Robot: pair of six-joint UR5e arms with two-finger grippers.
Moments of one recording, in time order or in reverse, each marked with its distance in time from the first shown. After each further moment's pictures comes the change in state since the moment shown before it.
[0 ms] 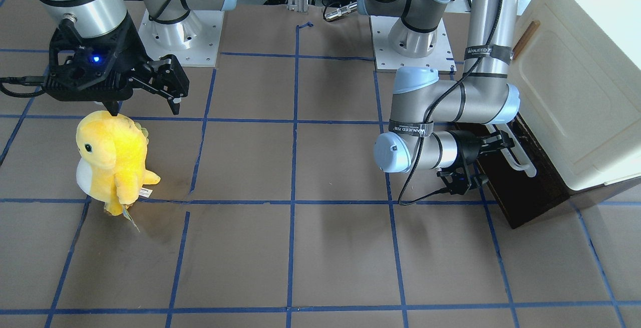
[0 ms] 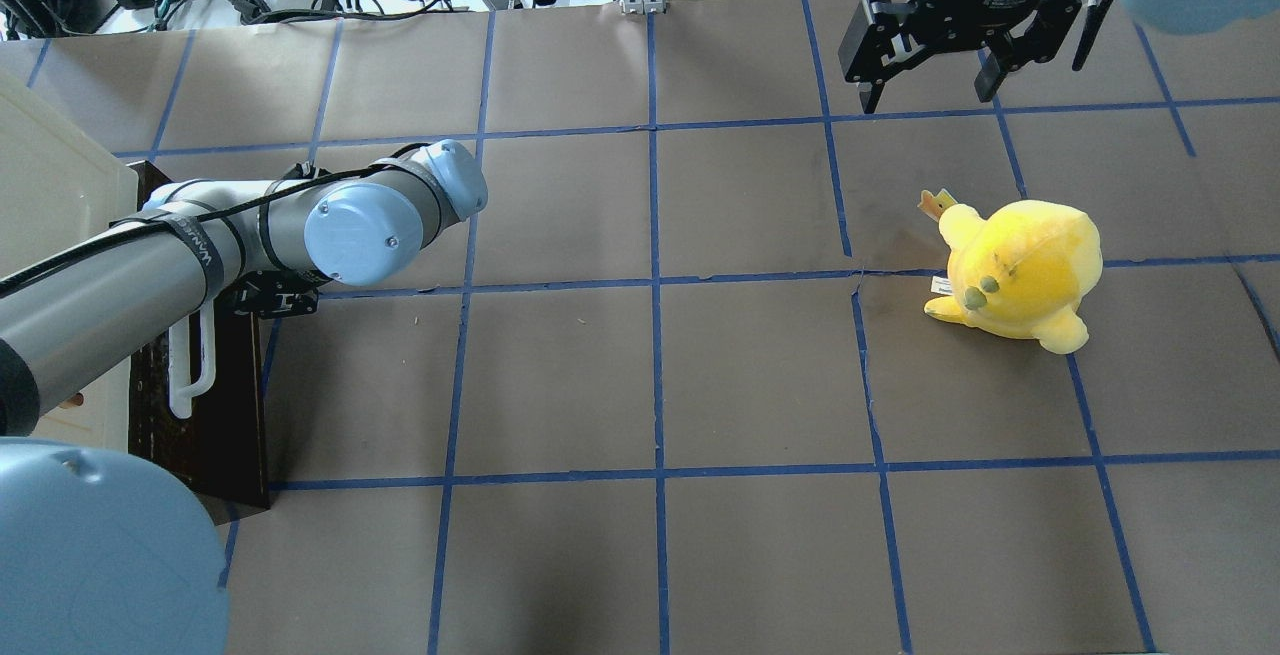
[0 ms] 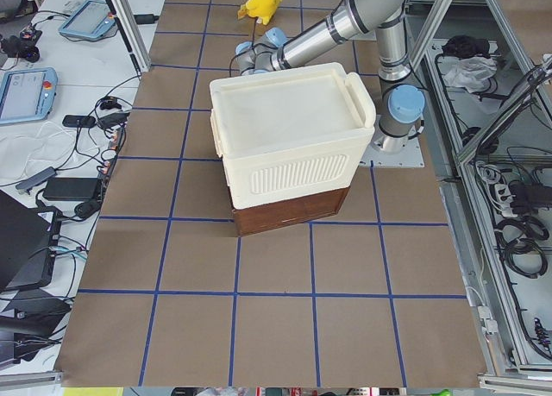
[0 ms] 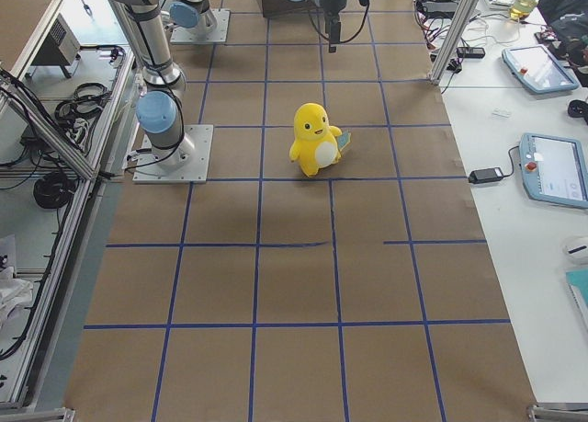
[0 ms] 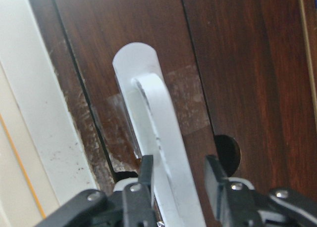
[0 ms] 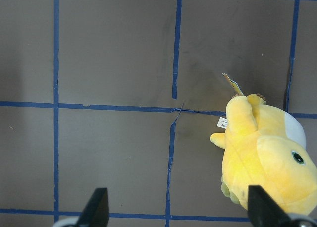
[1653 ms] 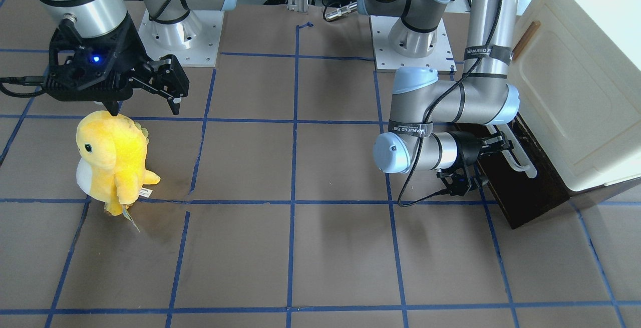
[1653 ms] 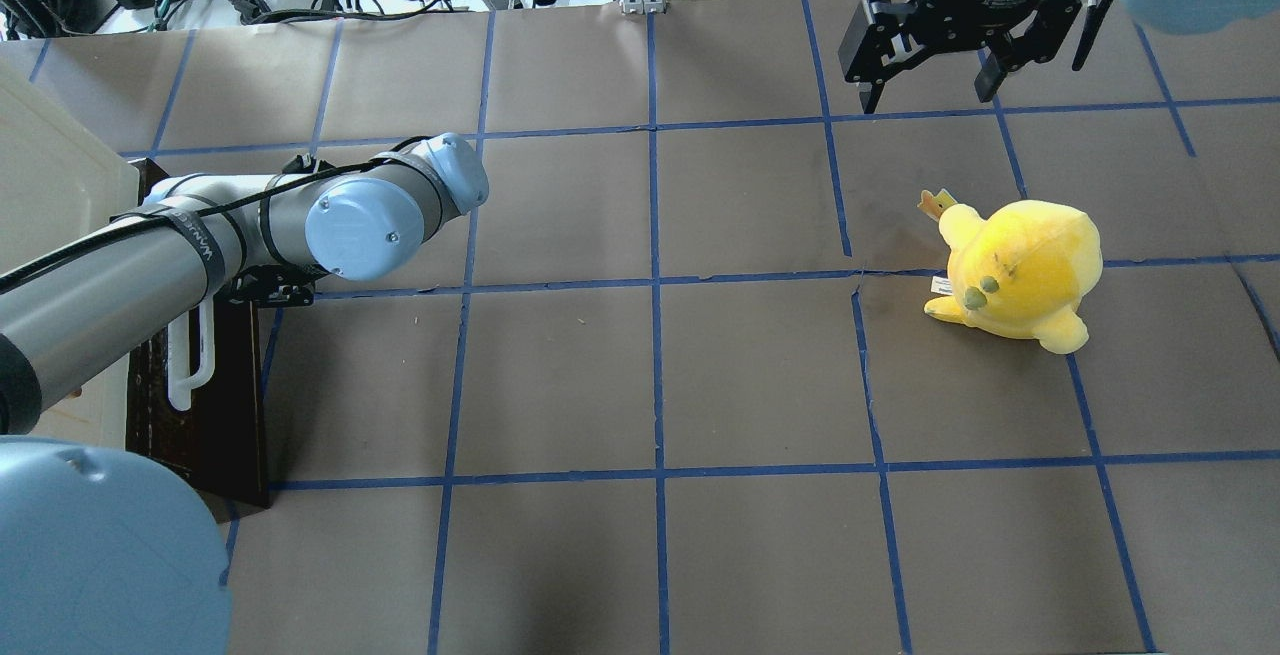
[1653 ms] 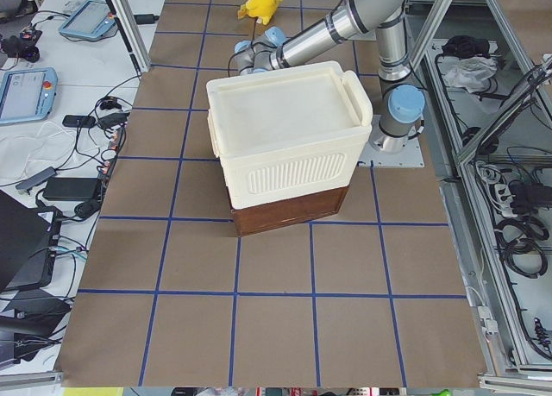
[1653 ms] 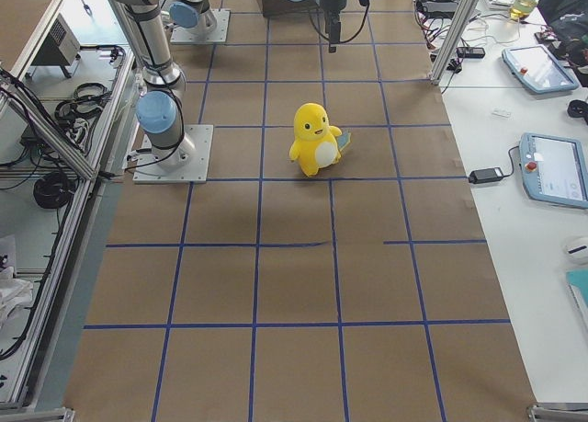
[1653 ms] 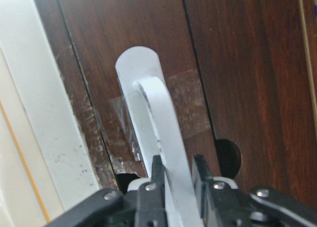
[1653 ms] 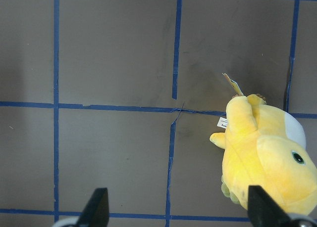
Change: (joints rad) left arm -0.003 -0.004 0.021 0.007 0.006 0.008; right arm 0.000 0.000 0.000 0.000 0.000 0.001
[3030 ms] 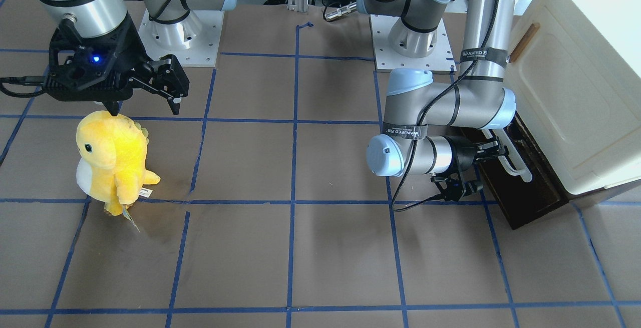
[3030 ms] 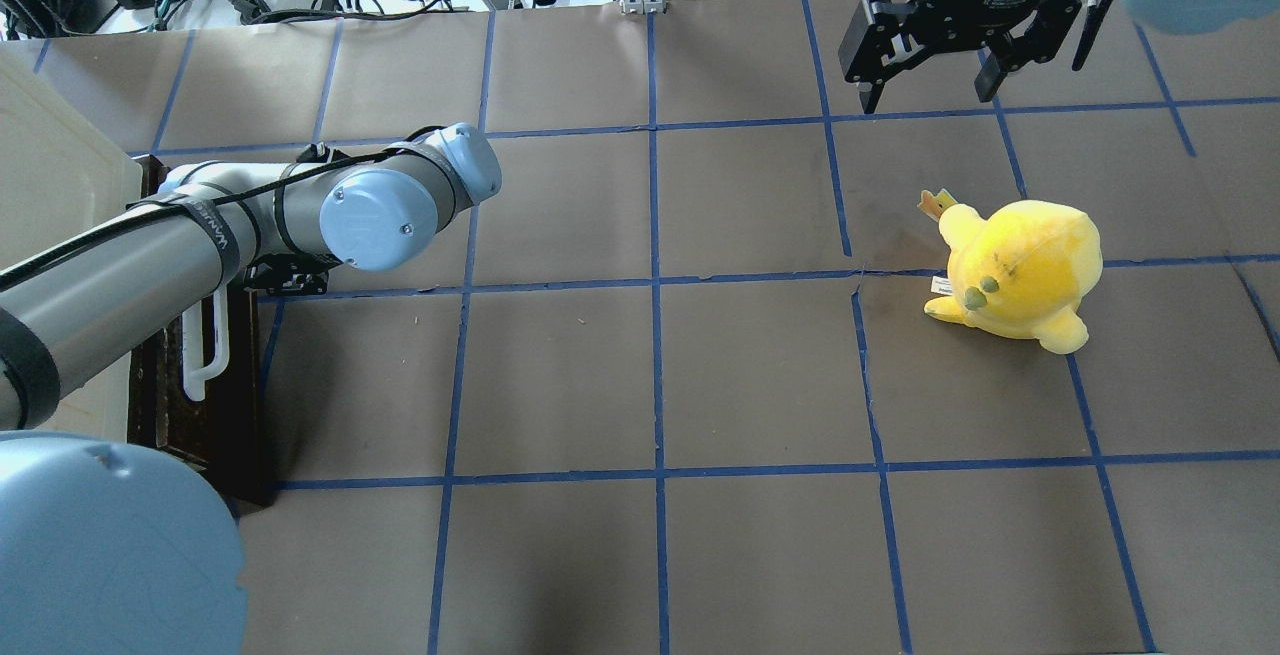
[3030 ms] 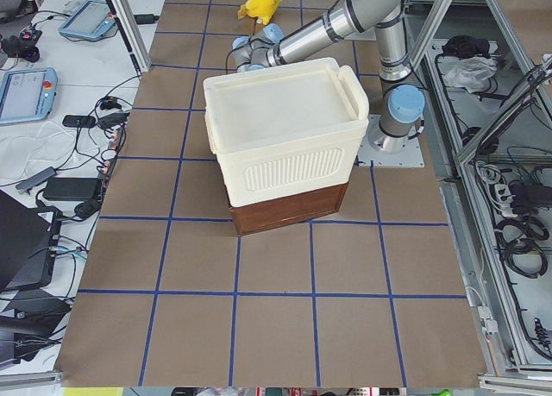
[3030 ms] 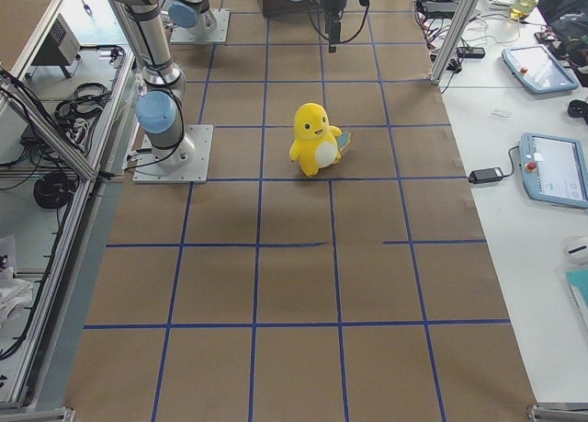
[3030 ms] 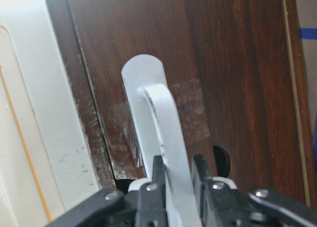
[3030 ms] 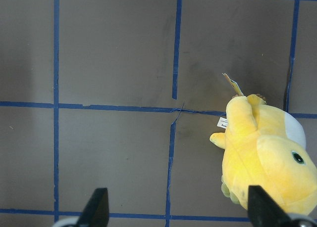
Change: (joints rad) left arm -0.026 -0.015 0.028 0.005 -0.019 0.003; right arm 0.000 0.000 0.000 0.000 0.000 -0.001
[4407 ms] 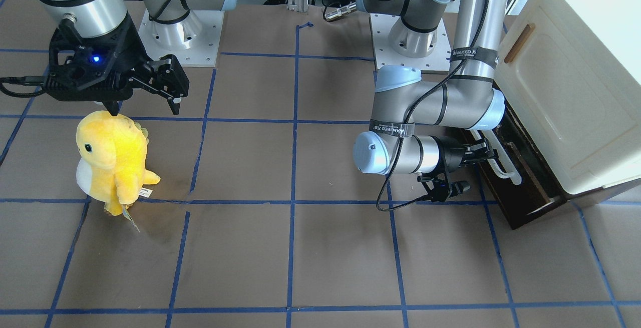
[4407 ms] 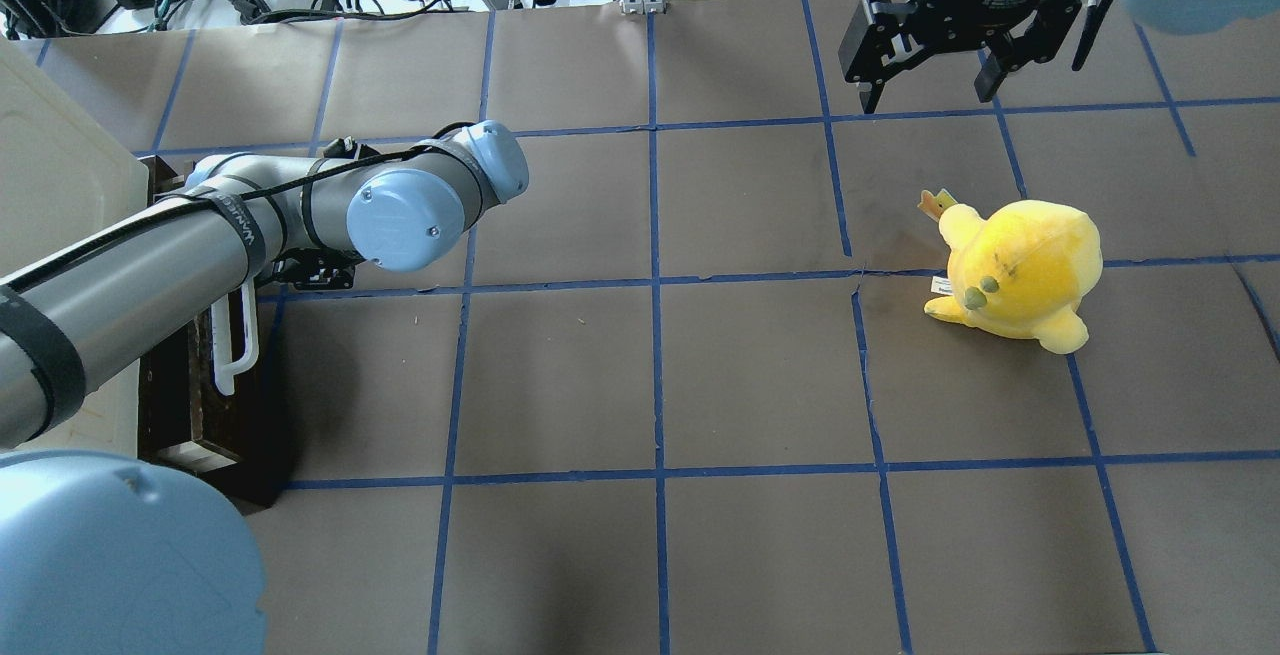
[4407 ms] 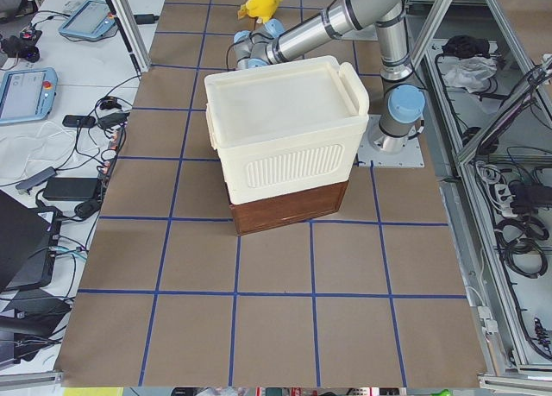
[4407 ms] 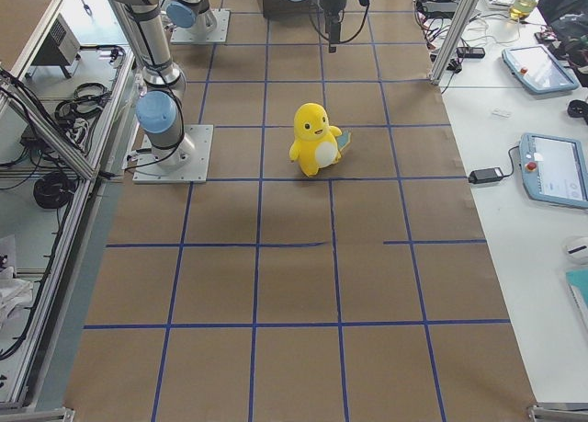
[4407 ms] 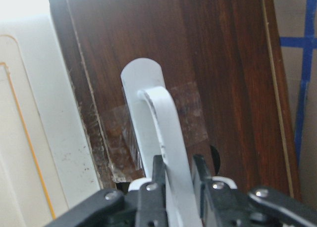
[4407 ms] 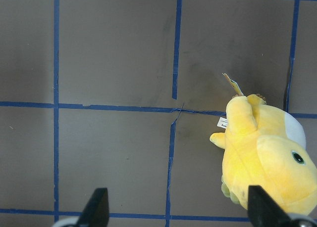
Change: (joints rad) left arm -0.048 -0.008 0.022 0.003 -0.020 -0.002; right arm 0.000 0.000 0.000 0.000 0.000 0.001
